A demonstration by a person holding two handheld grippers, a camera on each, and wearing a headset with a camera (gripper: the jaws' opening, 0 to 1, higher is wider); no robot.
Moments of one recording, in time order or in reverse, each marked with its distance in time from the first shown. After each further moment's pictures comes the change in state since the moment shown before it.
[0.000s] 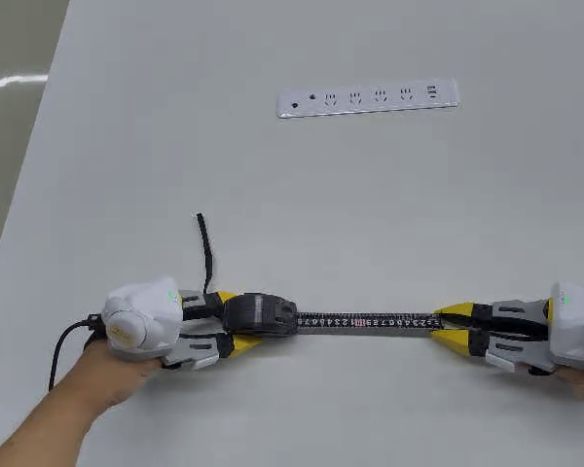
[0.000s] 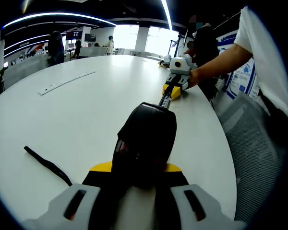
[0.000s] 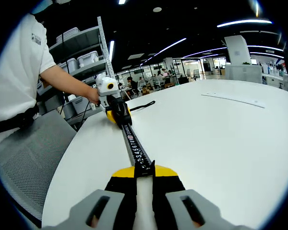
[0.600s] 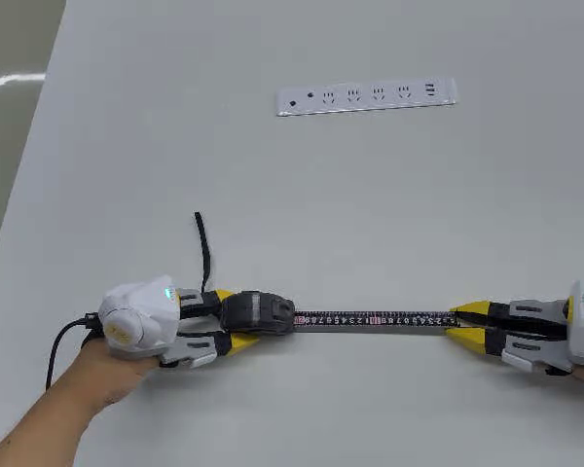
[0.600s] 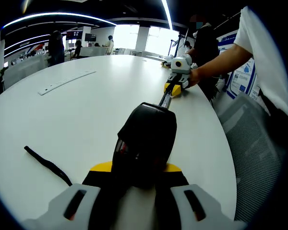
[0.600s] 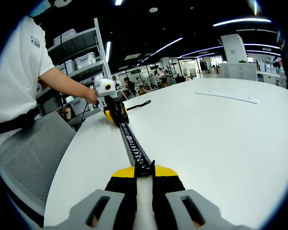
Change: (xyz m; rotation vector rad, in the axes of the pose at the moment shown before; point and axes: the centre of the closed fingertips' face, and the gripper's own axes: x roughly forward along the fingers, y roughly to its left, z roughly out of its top) left arm 0.000 -0.001 0.000 0.000 0.002 0.003; right arm -0.021 -0.006 -0.006 0.024 -0.001 -0.021
